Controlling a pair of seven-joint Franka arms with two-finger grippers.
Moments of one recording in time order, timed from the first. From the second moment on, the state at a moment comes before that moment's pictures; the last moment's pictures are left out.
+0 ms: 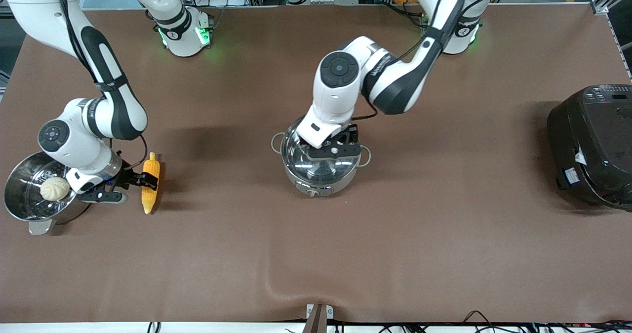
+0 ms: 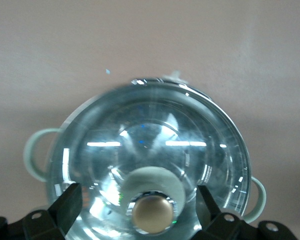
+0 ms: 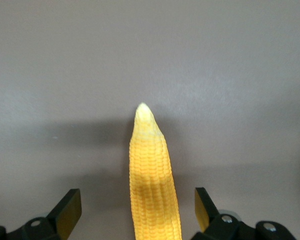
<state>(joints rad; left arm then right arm) -0.78 0.59 0.01 -1.39 -0.03 2.05 -0.82 -0.07 0.43 0.01 -2.05 0.02 2.55 -0.03</state>
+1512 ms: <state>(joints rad) -0.83 0.63 0.01 -1.38 -0.03 1.96 -0.78 -0.07 0.54 0.01 -2.04 0.00 2.60 -0.07</state>
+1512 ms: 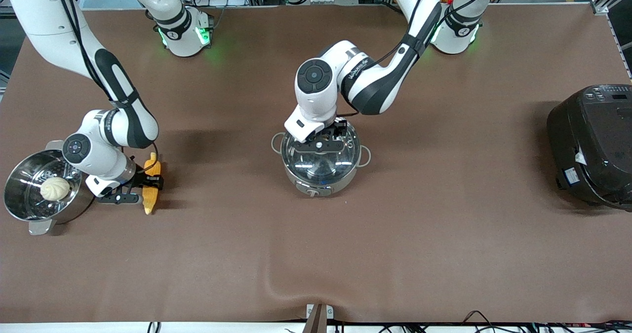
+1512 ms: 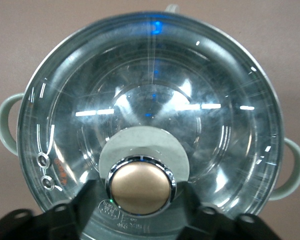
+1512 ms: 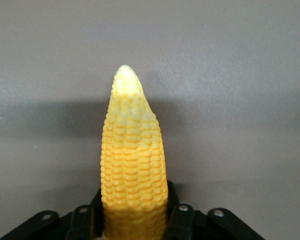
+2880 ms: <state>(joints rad) -0.68 0.50 0.16 -1.36 -0.03 1.90 -0.79 0.43 0.42 0.04 -1.64 0.00 1.98 0.44</state>
